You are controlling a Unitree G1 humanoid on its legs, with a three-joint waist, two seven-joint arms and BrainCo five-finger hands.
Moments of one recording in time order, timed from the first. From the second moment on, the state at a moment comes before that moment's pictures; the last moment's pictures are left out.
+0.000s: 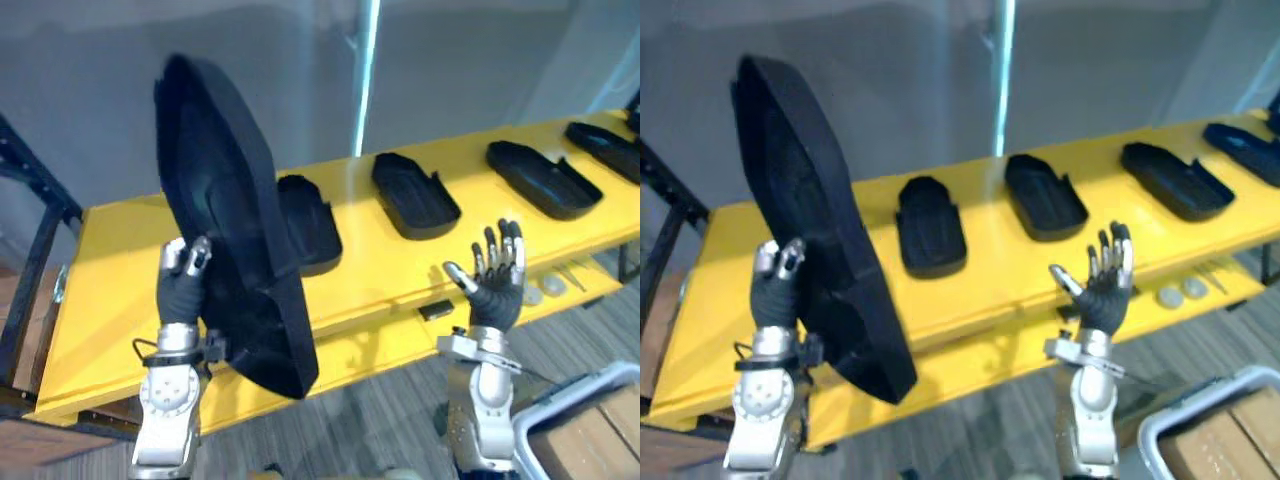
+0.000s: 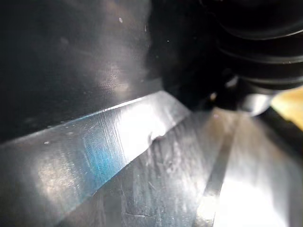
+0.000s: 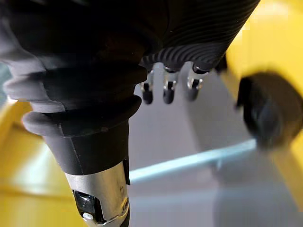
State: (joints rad) left arm 0.12 0.14 0.01 -0.37 -0.07 -0.30 0.16; right arm 0.05 -0.02 0.04 -0.22 0.26 -0.37 -0.21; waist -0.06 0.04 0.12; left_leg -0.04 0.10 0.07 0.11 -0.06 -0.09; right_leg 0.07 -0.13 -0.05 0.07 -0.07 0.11
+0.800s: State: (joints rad) left arm 0.24 0.16 0.30 -0.50 0.22 -0.14 0.35; right arm -0.08 -0.05 0.31 -0.30 0.28 -0.38 0.02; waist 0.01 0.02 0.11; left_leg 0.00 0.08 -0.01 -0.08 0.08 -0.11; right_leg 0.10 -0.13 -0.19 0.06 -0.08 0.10
